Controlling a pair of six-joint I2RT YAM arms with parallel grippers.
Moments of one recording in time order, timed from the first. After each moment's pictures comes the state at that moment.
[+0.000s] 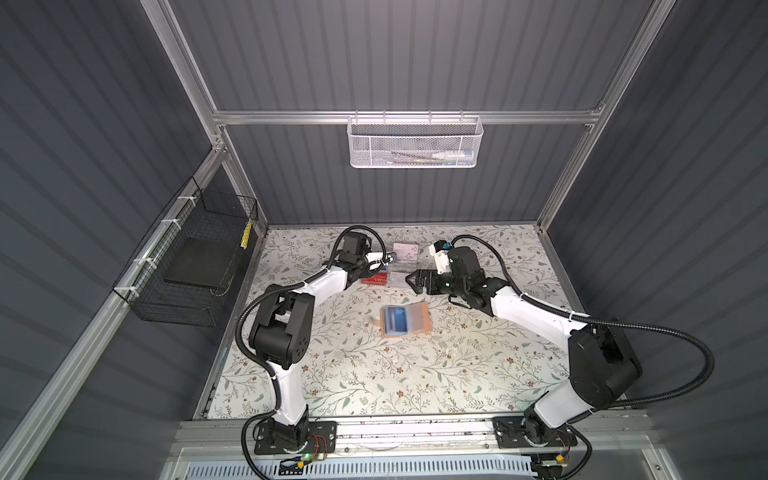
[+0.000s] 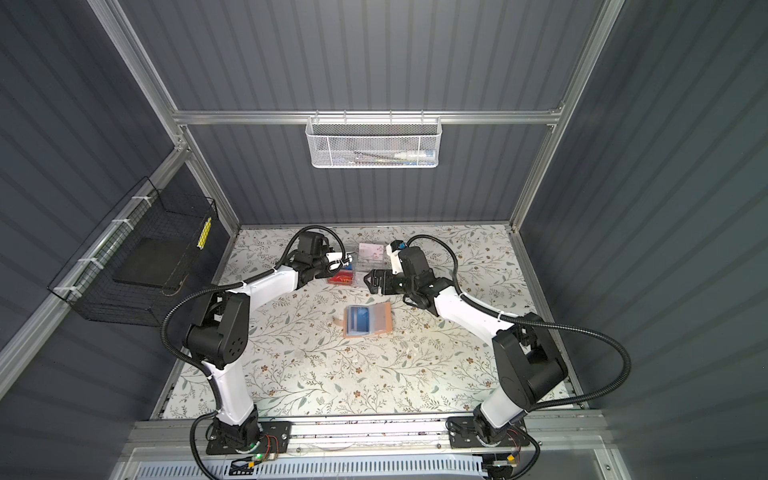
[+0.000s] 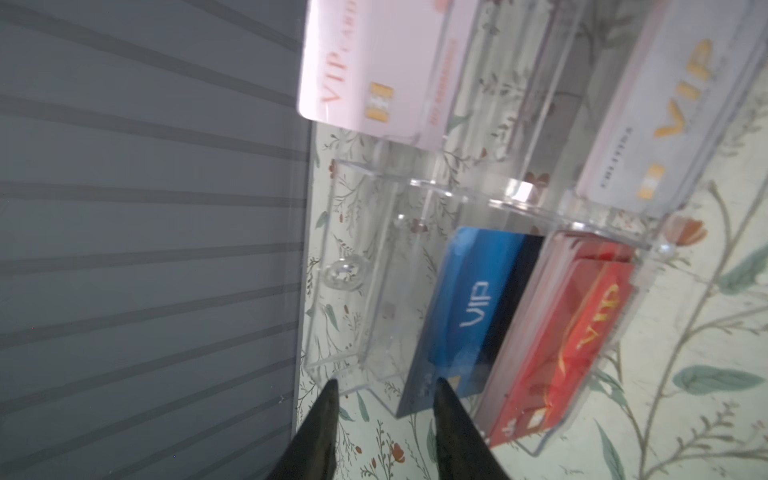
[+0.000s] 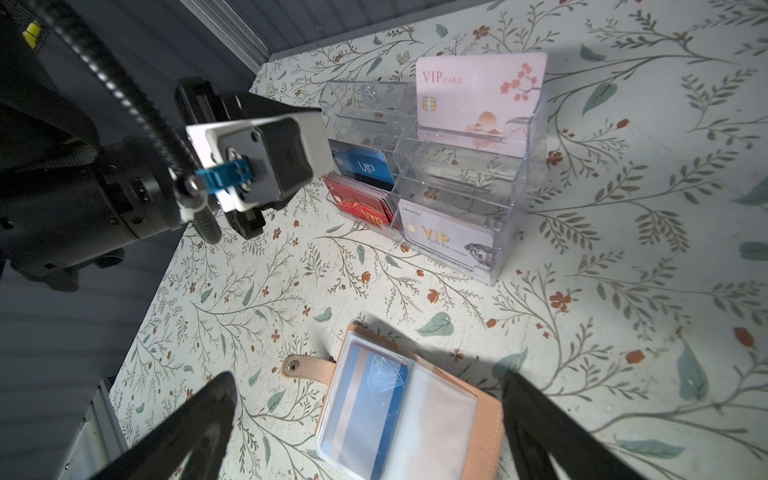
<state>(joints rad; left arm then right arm) -0.38 1.91 1.32 -0.05 -0.03 1.18 0.56 1.58 1.06 -0.07 -0.25 0.47</state>
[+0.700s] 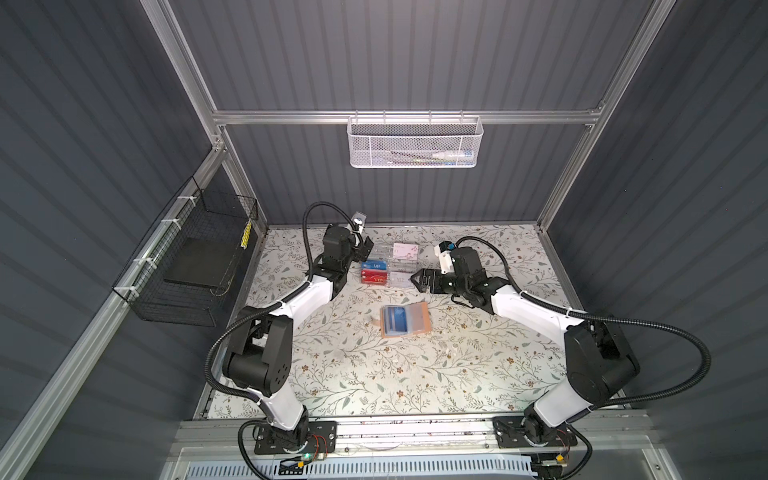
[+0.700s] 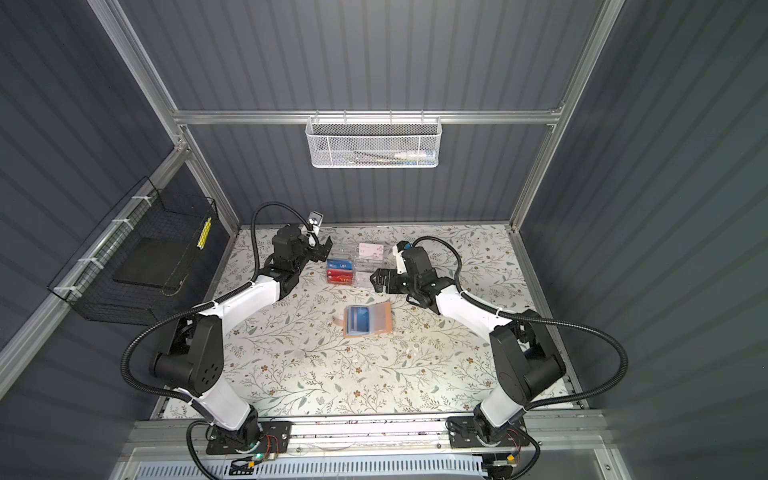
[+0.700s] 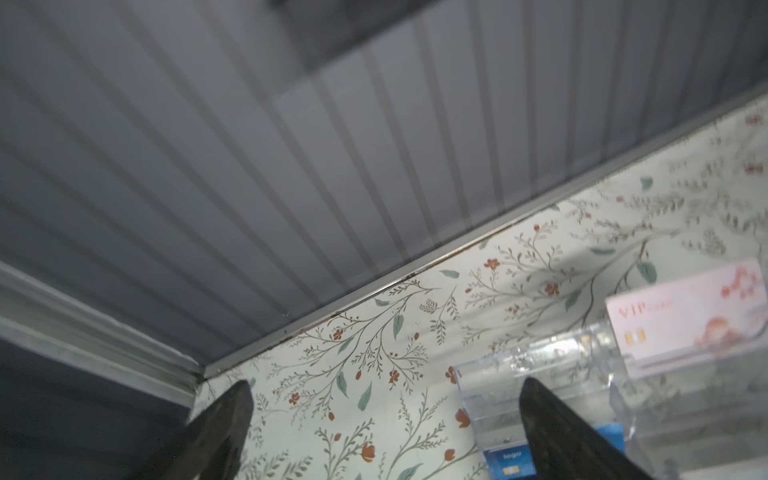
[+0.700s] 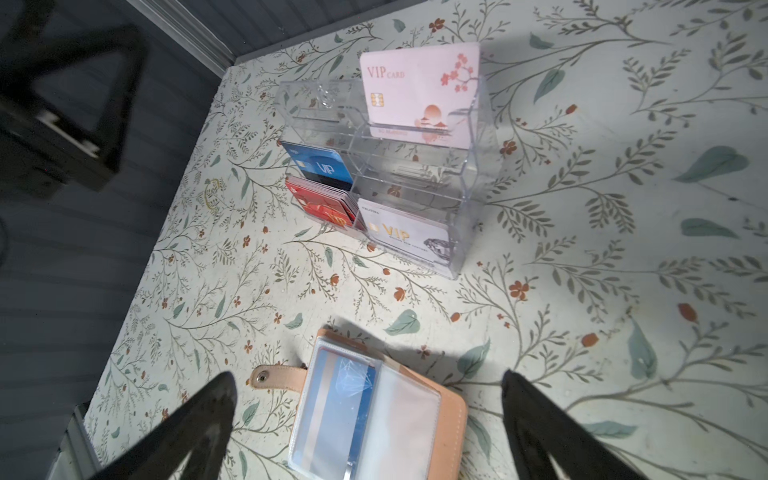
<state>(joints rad) -0.35 1.68 1.17 0.25 -0.22 0.27 0.52 1.62 1.05 -0.09 -0.21 0.48</state>
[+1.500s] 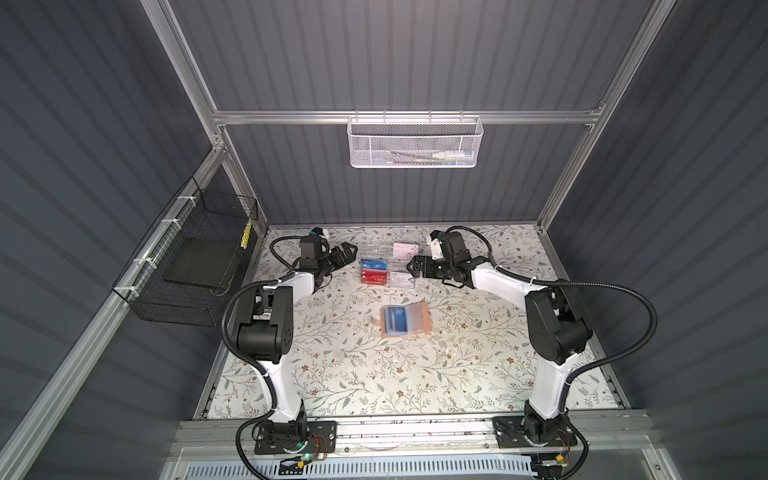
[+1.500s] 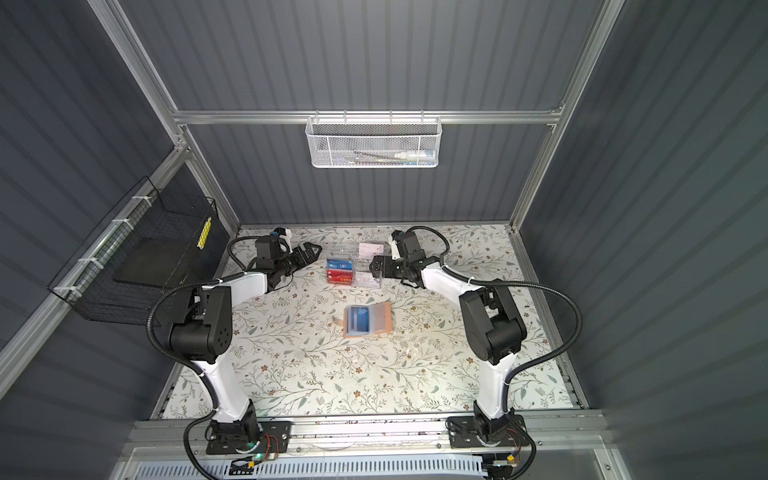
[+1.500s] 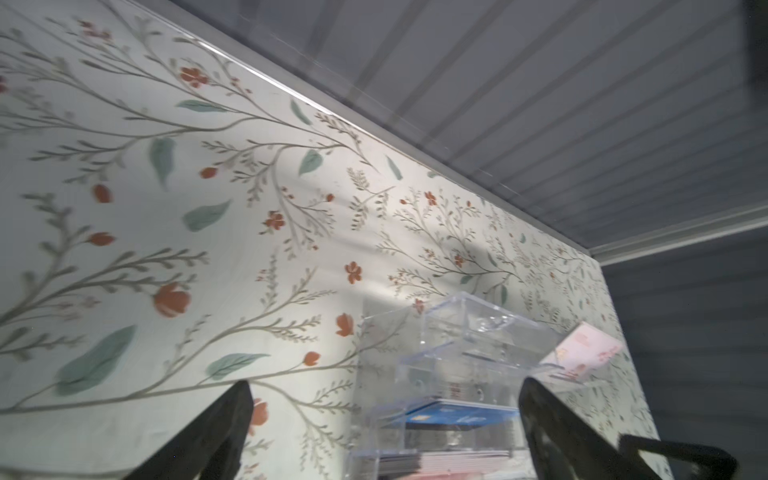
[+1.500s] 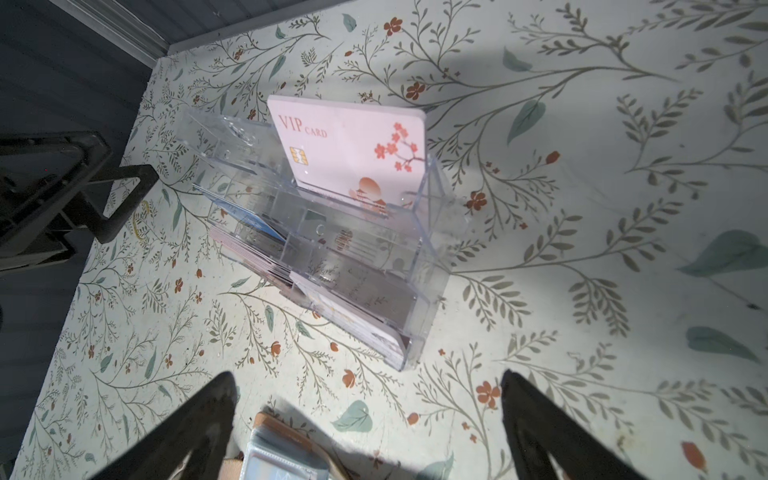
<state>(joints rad) -0.10 1.92 1.17 0.25 0.41 -0.55 0.47 1.94 1.37 -0.17 -0.23 0.42</state>
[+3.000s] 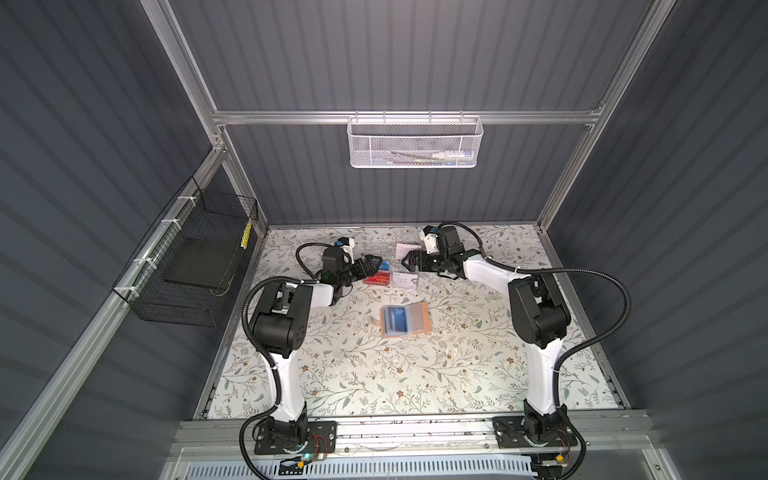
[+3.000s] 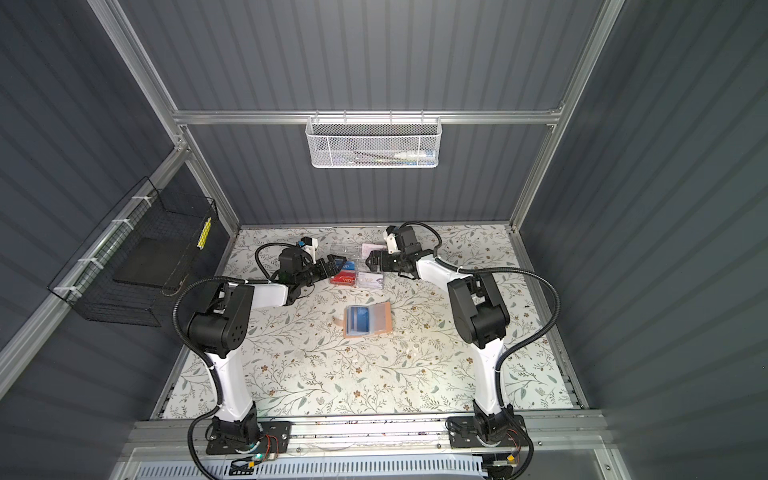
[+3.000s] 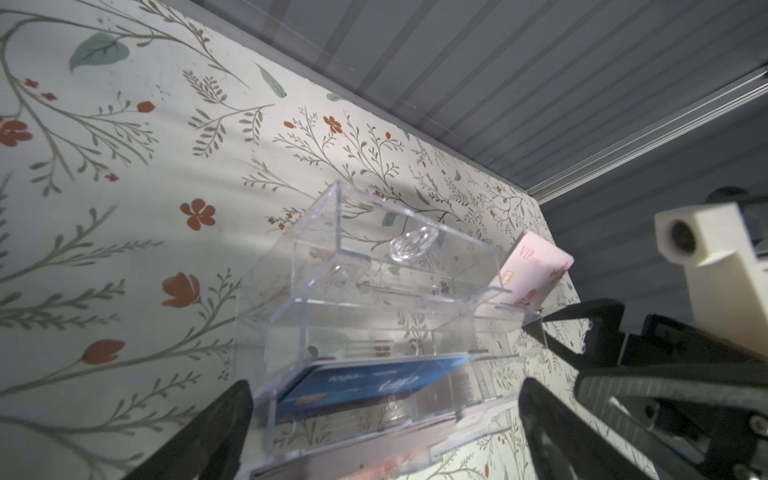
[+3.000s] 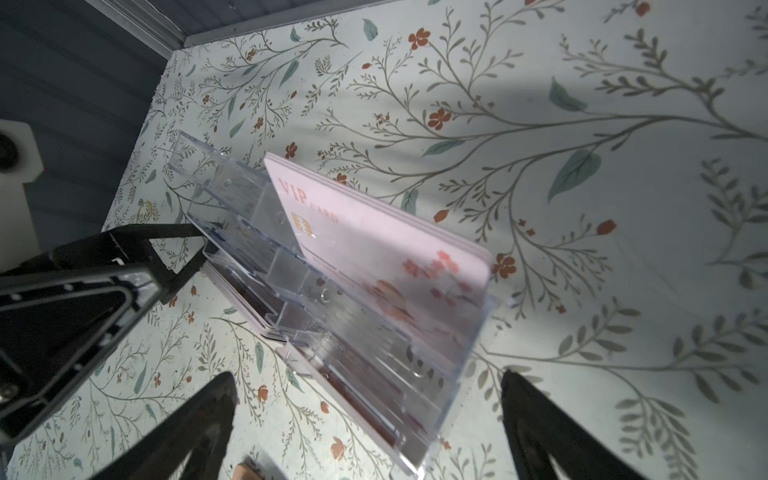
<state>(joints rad) -0.25 2.00 1.07 0.50 0.45 -0.58 0.43 2.11 1.54 -0.17 -0.34 0.35</state>
